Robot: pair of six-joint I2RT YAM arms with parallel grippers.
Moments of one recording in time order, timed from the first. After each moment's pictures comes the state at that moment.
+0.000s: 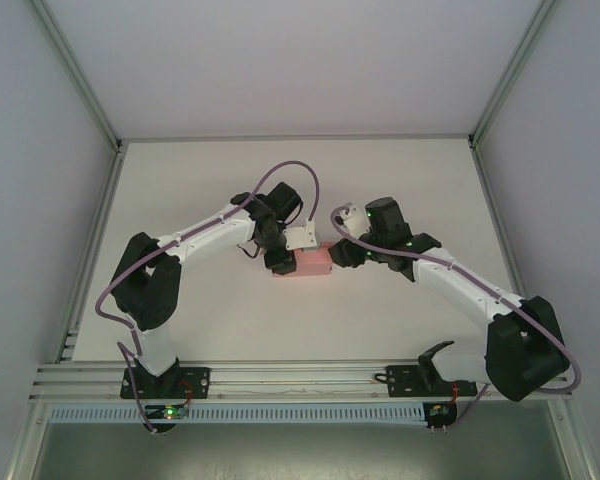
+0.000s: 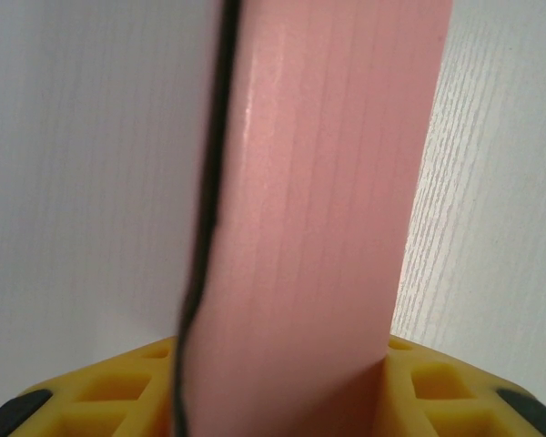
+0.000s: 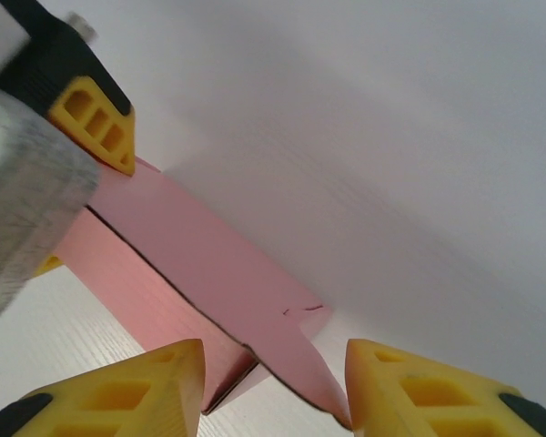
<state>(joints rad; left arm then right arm) -0.64 1.83 1.42 -0.91 0.29 0.64 0.46 1.30 0.81 -0.34 -0.34 -0.06</state>
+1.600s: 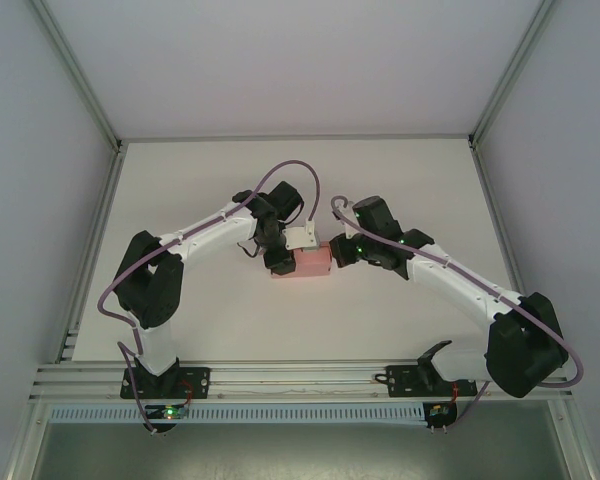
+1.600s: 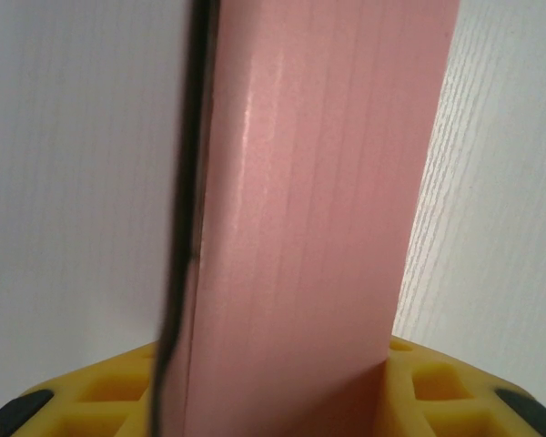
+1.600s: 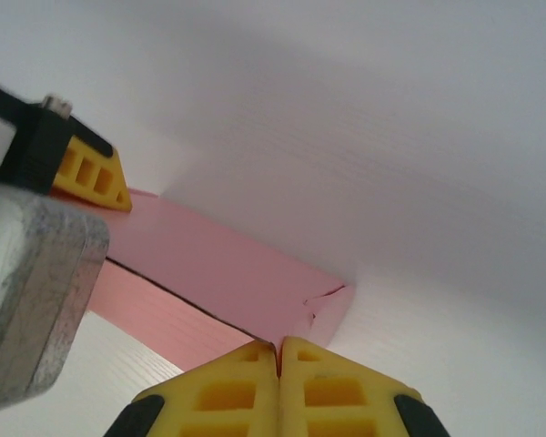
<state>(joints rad) -0.64 1.85 1.45 -0.96 0.28 0.63 0.55 1.31 0.88 -0.42 -0.22 0.27</state>
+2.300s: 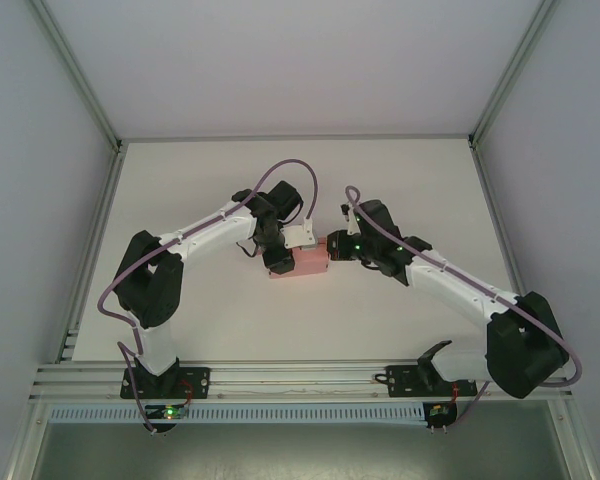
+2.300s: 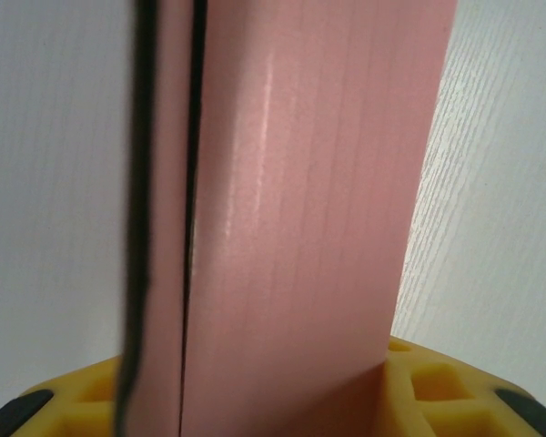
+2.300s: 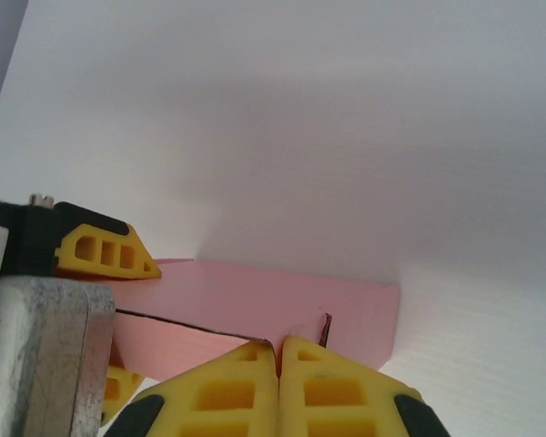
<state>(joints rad) -0.64 1.85 1.45 -0.97 0.26 0.60 0.56 1.30 0.79 -0.23 -0.21 0.52</state>
